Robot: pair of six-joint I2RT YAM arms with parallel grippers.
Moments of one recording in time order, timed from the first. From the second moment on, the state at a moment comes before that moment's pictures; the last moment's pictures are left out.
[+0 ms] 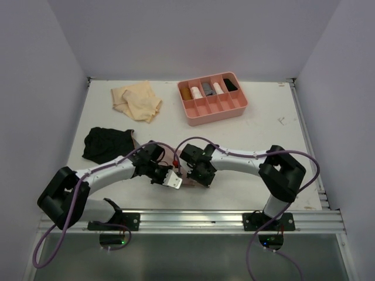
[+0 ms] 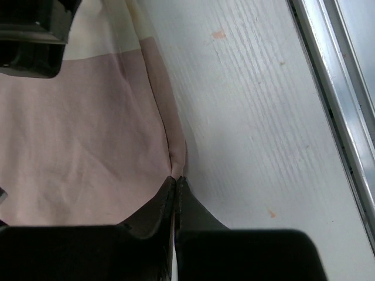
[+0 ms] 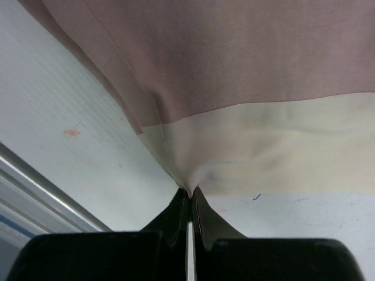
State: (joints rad) left arm -0.67 1.33 0.61 -0.44 0.63 1.19; right arm 1.00 1.75 1.09 -0.78 -0.02 -0.08
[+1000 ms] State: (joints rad) left arm -0.53 1.52 0.97 -0.63 0.73 1.13; right arm 0.77 1.61 1.01 -0.77 -0.37 0.02
